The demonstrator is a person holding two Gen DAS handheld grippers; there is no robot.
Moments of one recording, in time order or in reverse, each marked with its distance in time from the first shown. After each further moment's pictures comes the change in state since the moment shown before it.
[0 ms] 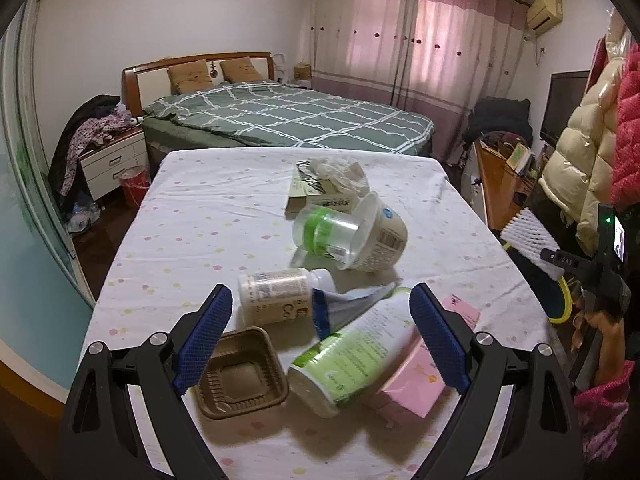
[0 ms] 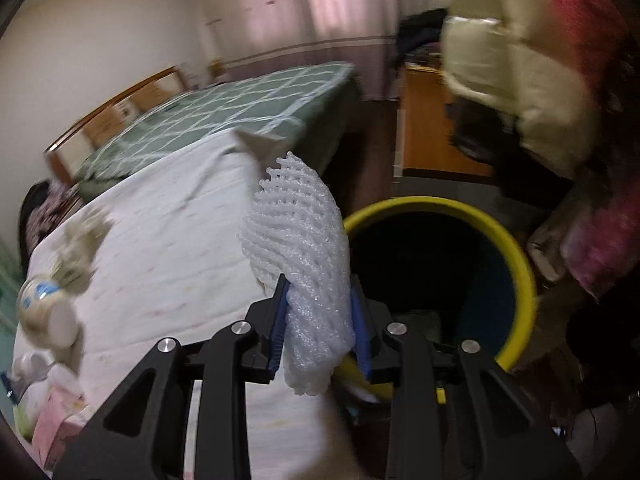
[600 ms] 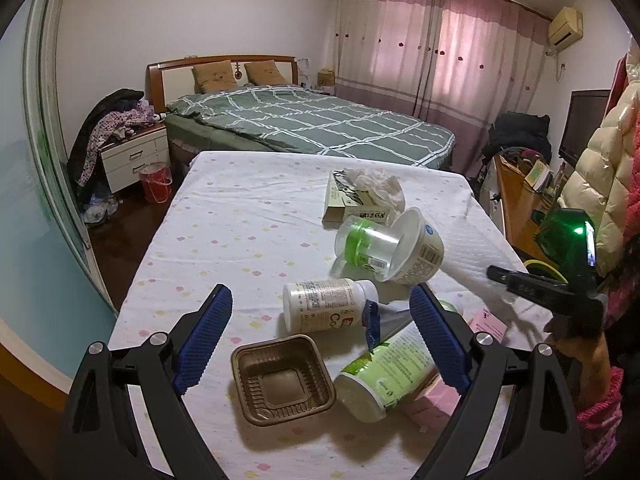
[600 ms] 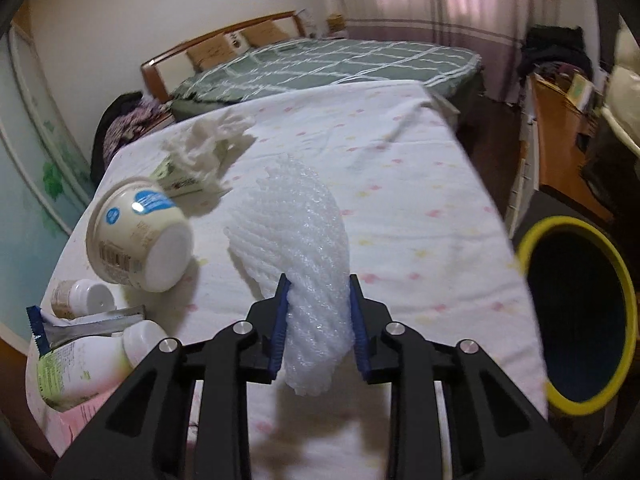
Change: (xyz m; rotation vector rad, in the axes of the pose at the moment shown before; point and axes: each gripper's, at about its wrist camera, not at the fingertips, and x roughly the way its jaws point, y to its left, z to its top) left arm -0.008 0.036 0.006 -0.060 -0.024 0.059; right arm 0.020 0.145 -0.033 -0.307 0.139 0.301
